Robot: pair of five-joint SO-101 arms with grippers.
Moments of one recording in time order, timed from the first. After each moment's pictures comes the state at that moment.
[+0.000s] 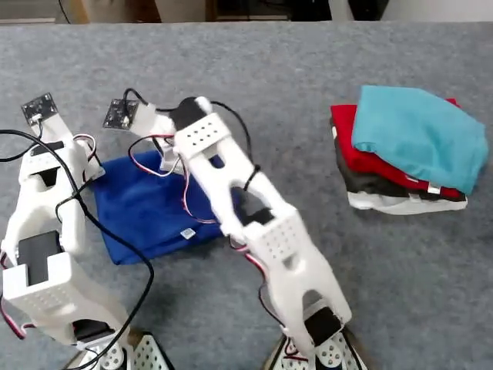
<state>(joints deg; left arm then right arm) -22.3 9.8 23.7 41.2 2.9 -38.7 56.0 -52.9 80.4 32.6</state>
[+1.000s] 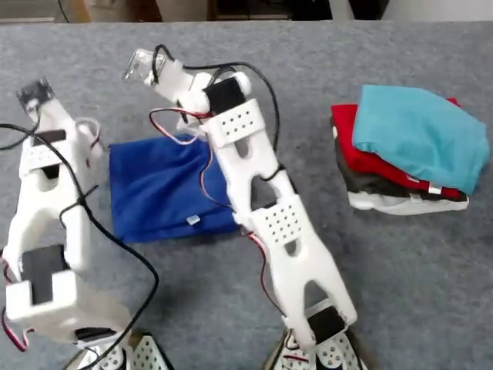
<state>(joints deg) -16.6 1.6 18.7 48.0 9.9 -30.9 64.5 -91.6 93.5 31.5</state>
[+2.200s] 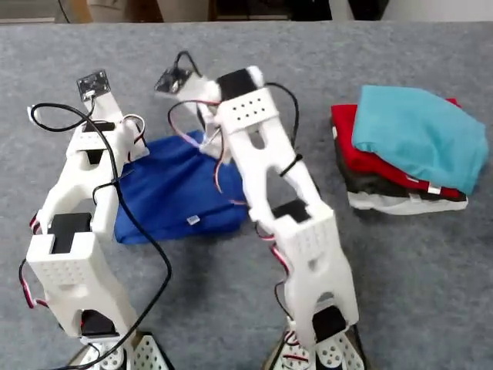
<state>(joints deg) -8.2 19.2 12.0 40.4 9.2 -29.3 38.8 -40.8 96.7 27.0</state>
